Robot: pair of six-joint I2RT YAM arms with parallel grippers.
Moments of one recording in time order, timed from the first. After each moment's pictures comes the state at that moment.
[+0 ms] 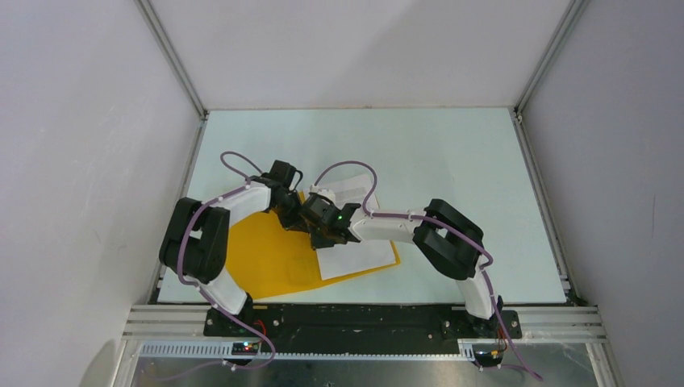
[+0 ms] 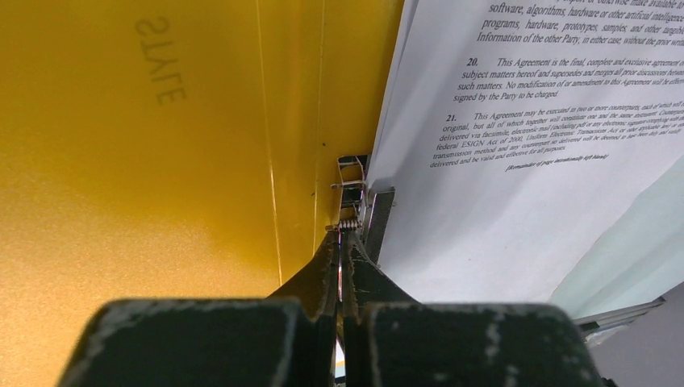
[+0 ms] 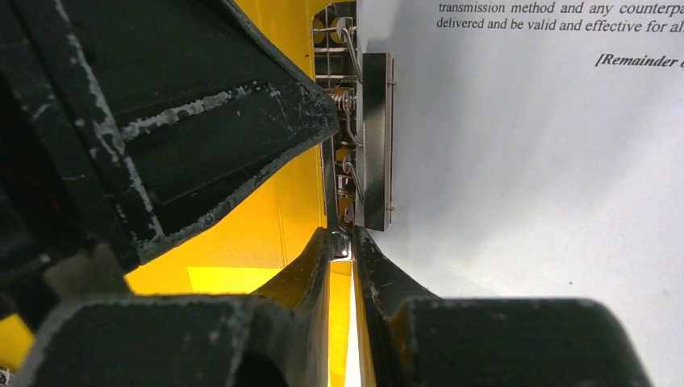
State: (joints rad) left arm -0.32 1.66 0.92 -0.56 0.21 -0.74; right arm 1.09 2.06 1.43 -0.36 0.11 0.86
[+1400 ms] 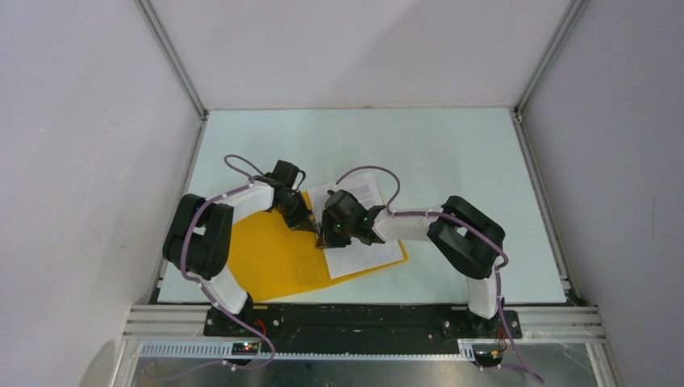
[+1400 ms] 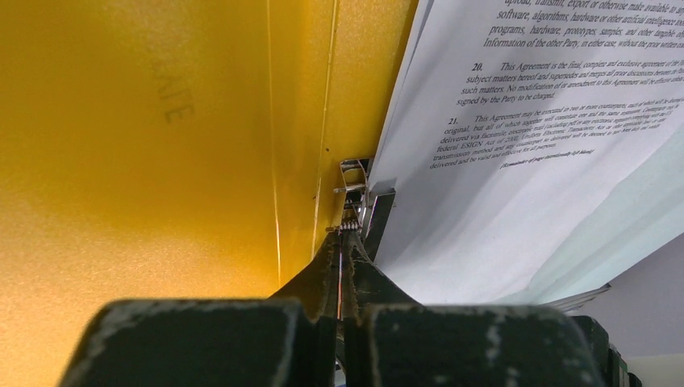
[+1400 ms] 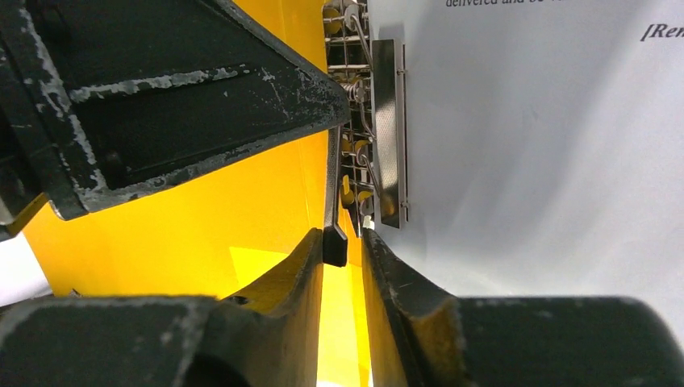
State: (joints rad) left arm -0.34 1.71 0.93 -0.53 0.26 -0.82; right arm 0.99 1.94 1.15 -0.04 -0.12 0.91
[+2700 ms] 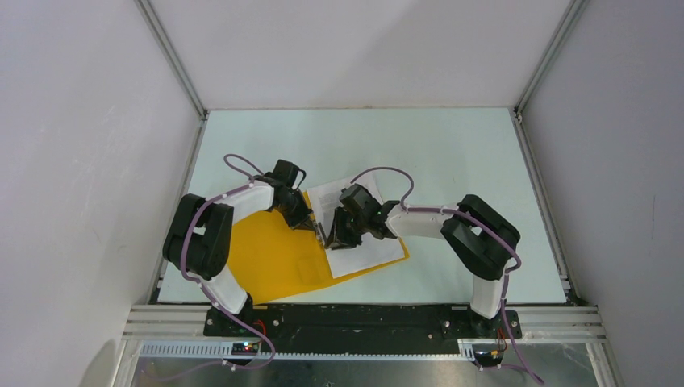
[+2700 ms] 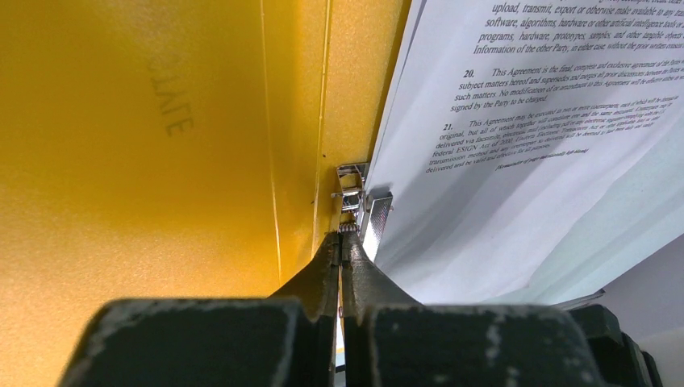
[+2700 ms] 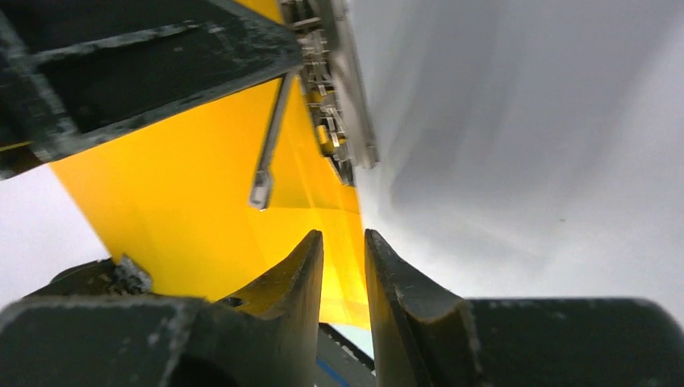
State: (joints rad) left arm -0.34 1.71 0.93 -0.53 0.25 -0.84; right arm 0.91 1.86 1.07 -0.09 -0.27 0.99
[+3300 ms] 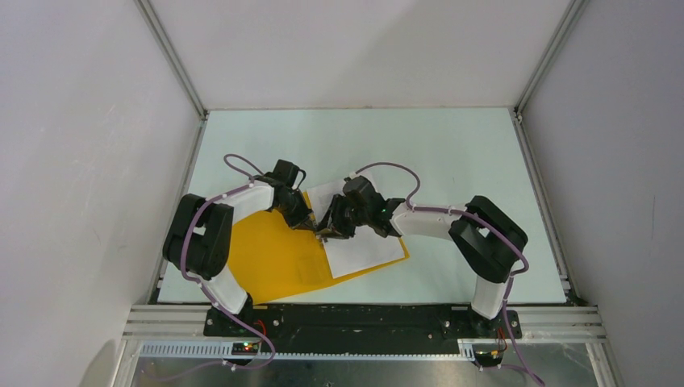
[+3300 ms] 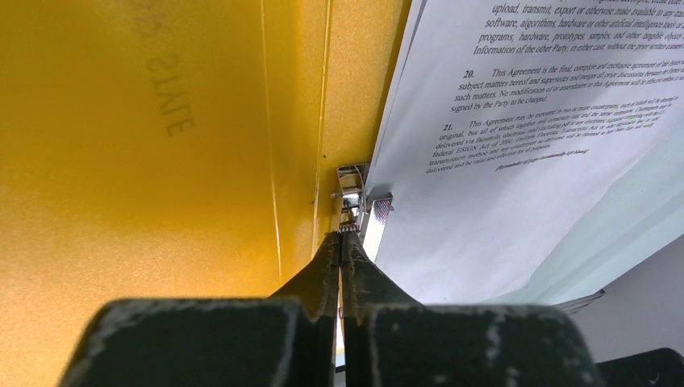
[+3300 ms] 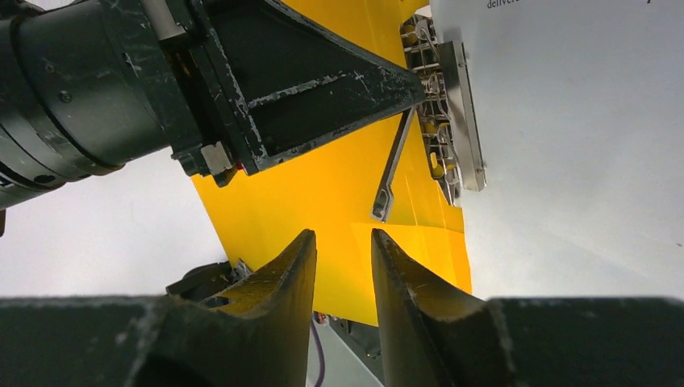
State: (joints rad) left arm -0.34 1.71 0.93 -0.53 0.25 -0.84; right arm 0.89 1.81 1.06 0.07 -0.30 1.17
